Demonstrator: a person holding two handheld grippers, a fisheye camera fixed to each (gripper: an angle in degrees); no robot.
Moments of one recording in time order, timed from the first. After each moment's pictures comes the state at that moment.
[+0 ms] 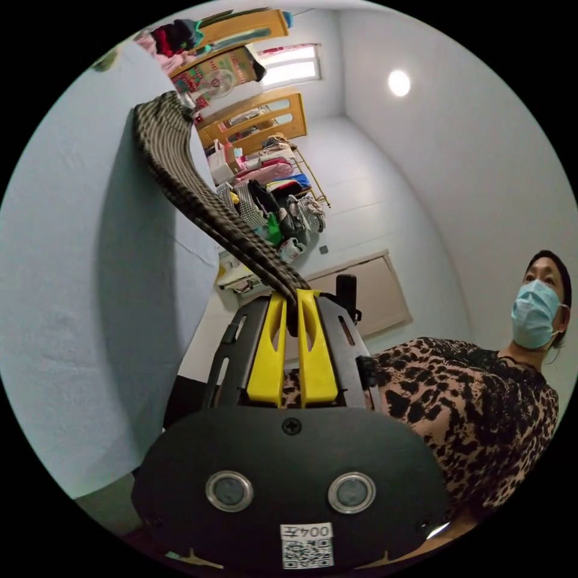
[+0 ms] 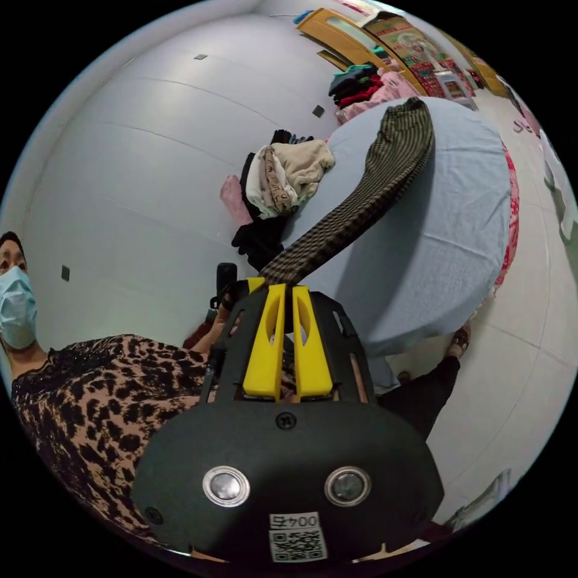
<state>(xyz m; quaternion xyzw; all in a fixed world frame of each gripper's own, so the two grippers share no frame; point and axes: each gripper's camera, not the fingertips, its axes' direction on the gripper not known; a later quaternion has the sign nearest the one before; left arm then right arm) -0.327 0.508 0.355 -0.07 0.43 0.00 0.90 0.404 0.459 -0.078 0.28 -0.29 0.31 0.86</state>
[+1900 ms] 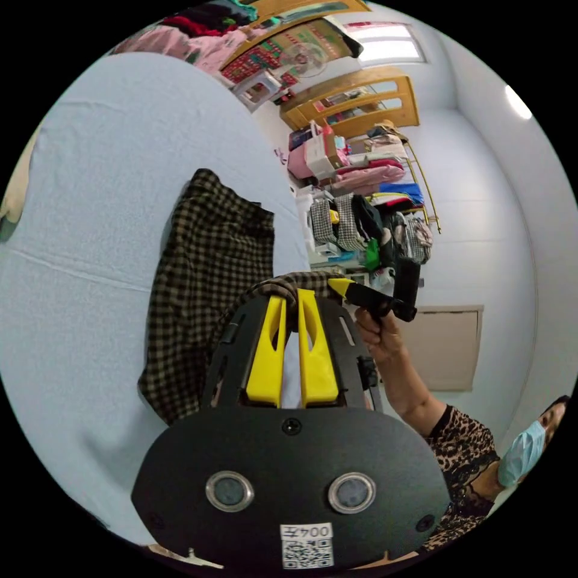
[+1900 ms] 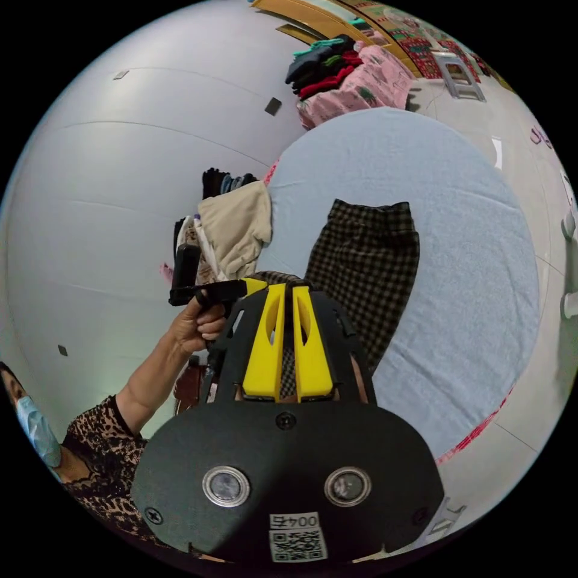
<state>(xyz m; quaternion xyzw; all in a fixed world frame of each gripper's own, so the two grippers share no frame) -0.316 -0.139 0.769 -0.20 0.22 -0.07 0.95 1.001 0.101 -0.062 0.18 -0.31 0.34 0.87</state>
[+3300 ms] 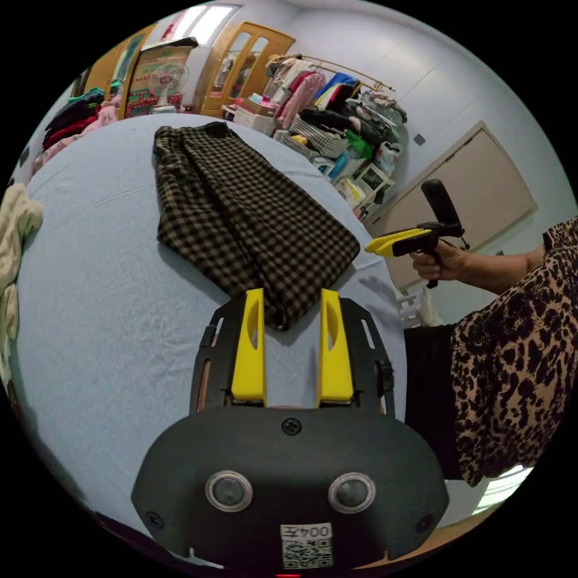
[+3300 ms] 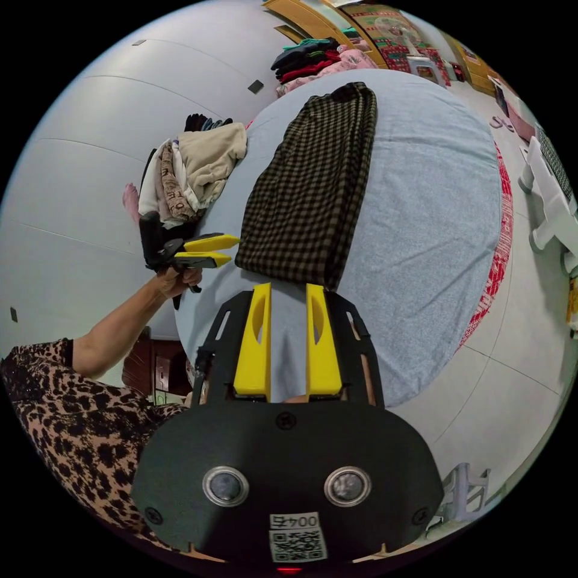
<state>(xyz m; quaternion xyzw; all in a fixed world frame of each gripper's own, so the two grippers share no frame) -0.368 0.198 0.738 -0.19 0.12 0.29 0.93 0.792 0.262 0.081 0.17 -0.20 0.36 0.90</state>
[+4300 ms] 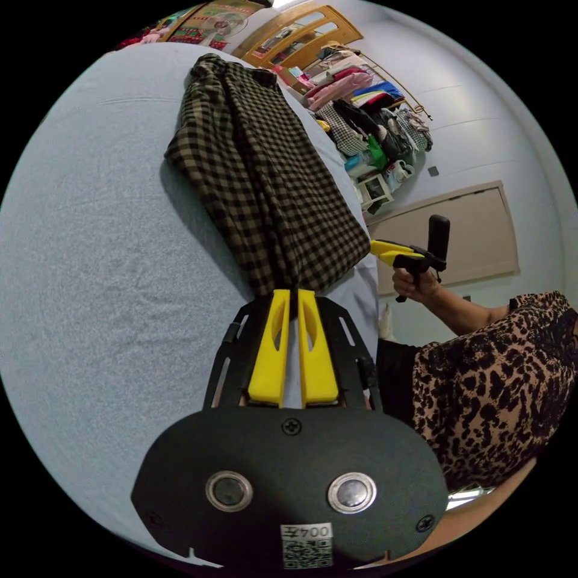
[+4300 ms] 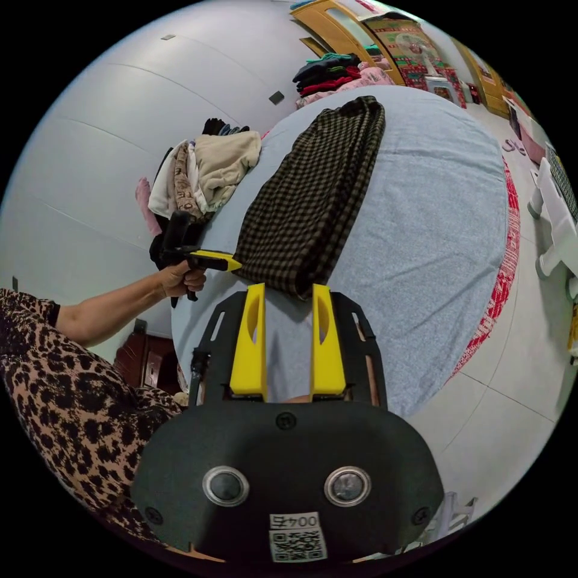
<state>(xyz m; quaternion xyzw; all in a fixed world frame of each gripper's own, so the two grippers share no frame) -0.468 0.258 0.768 -0.27 0.18 0.14 0.93 0.774 0.336 0.128 0.21 -0.18 0.33 0.90</state>
